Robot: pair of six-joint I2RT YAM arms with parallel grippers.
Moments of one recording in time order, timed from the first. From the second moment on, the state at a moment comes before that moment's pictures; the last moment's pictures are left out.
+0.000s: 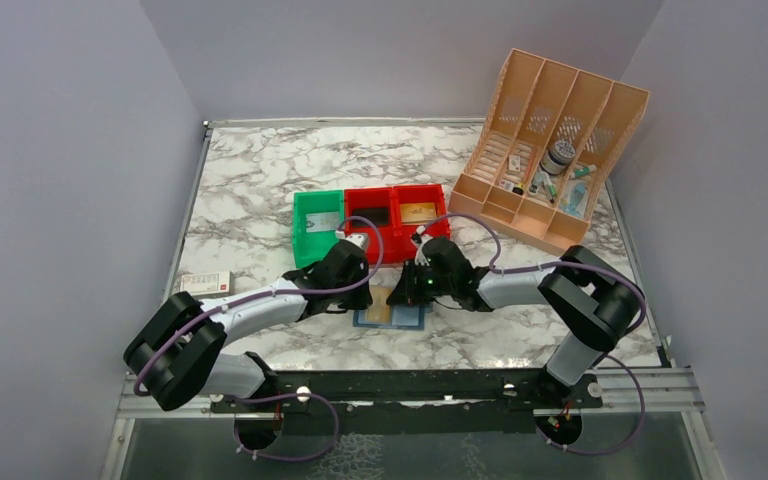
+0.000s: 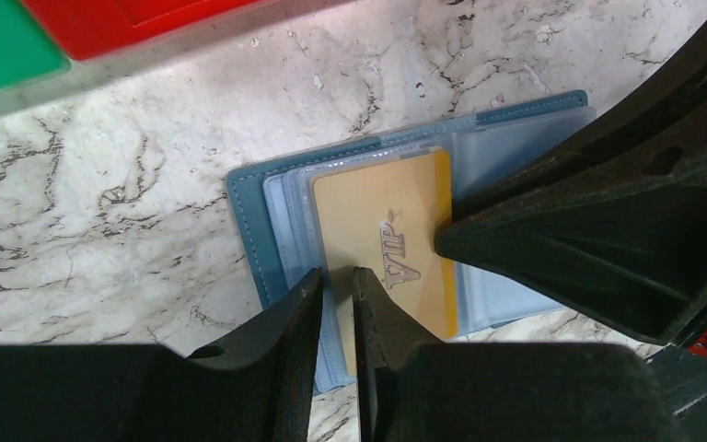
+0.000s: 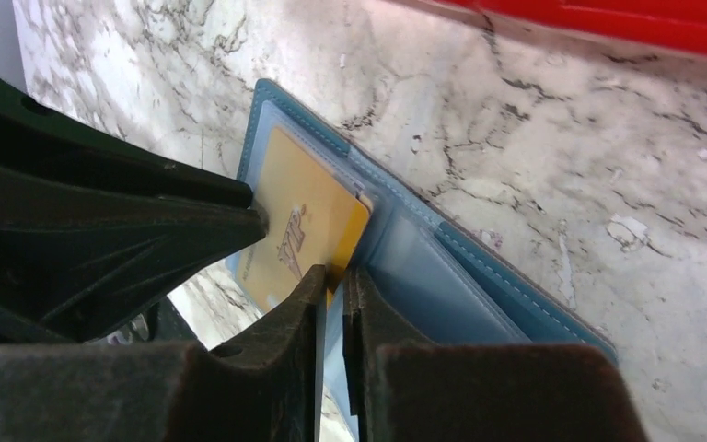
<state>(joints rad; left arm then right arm) -0.76 1.32 0.57 -0.15 0.01 -0.61 0.82 1.68 0.65 0.35 -0.30 0.76</state>
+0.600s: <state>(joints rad) -0.76 1.31 0.57 -0.16 0.01 -0.61 0.80 1.61 0.62 0.32 -0.29 0.71</state>
